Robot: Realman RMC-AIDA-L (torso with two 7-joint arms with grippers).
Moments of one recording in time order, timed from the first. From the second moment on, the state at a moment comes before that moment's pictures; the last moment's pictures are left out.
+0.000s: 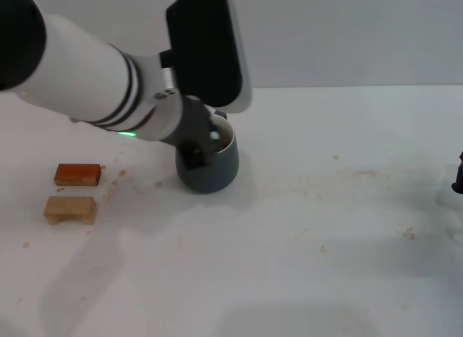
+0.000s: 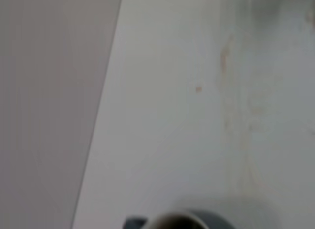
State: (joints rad) left arm -0.62 -2.07 1.69 1.59 -0.44 -1.30 0.92; right arm 0.31 2.06 1.07 0.35 -2.46 -0.86 0.18
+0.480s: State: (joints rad) left arm -0.63 -2.07 1.71 1.46 -0.42 -1.15 0.91; right arm 0.29 2.05 1.07 0.35 -2.46 -0.87 0.18
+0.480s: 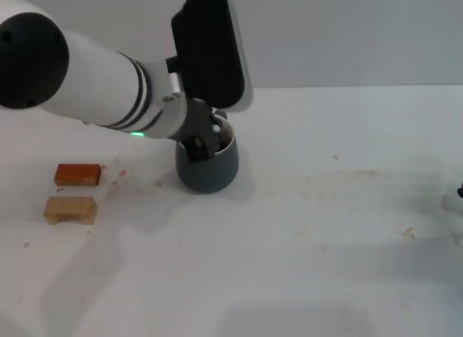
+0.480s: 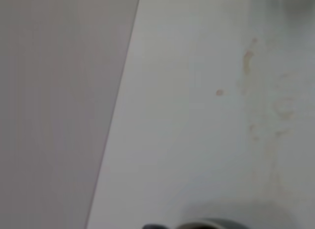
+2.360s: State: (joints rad) left arm -0.19 -2.06 1.57 1.44 -0.44 0.00 0.31; right arm 0.44 2.00 1.30 0.16 -2.45 -0.89 0.18
